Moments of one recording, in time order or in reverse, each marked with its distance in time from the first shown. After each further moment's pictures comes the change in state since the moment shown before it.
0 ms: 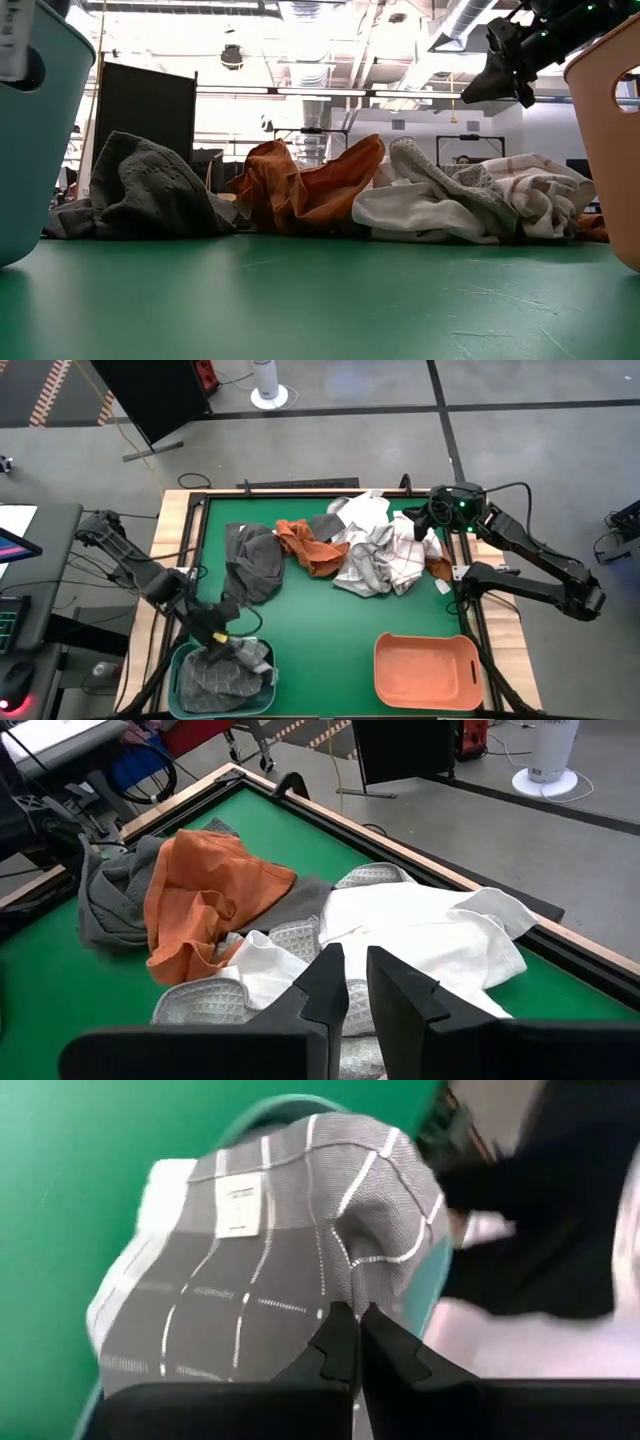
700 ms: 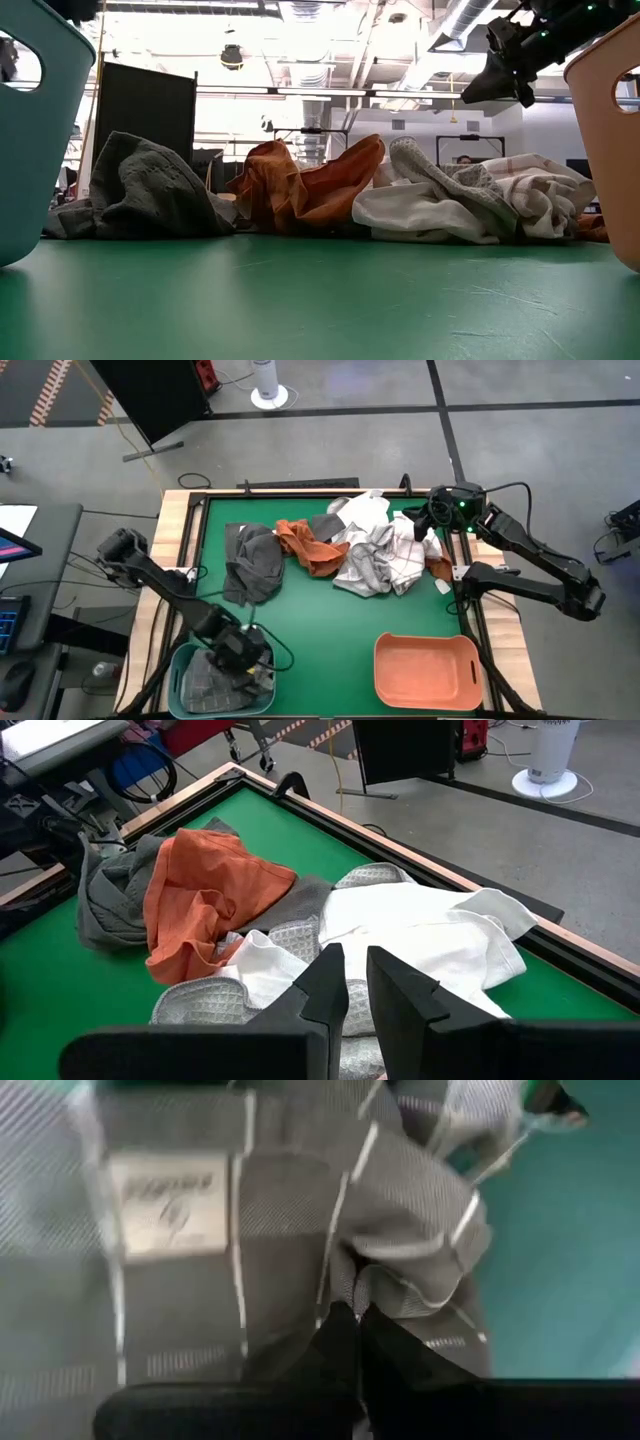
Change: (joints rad) left arm 0.034 0.418 0.013 0.103 0.184 0.134; right arm 0.000 0.000 0.000 0.000 0.000 -0.004
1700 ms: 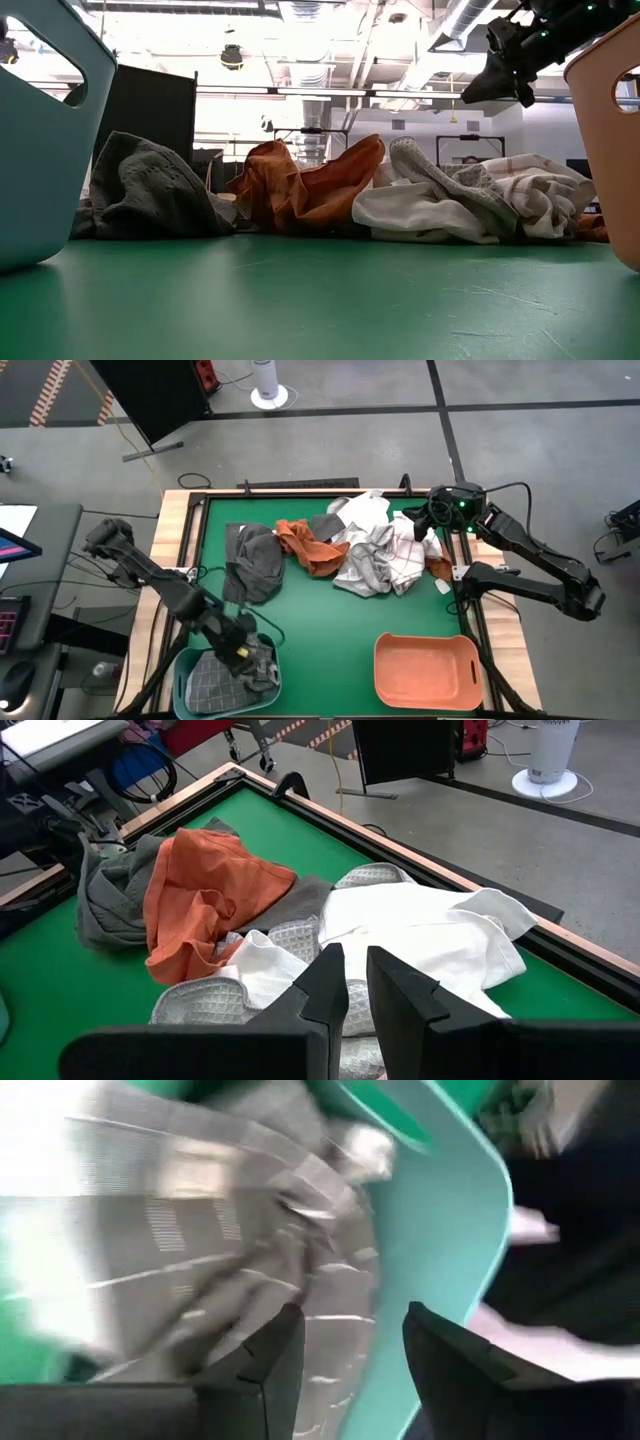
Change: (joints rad) left arm 0.020 -0.233 -0.001 -0.059 -0.091 -0.248; right arm 0.000 0.000 0.000 0.000 0.000 0.000
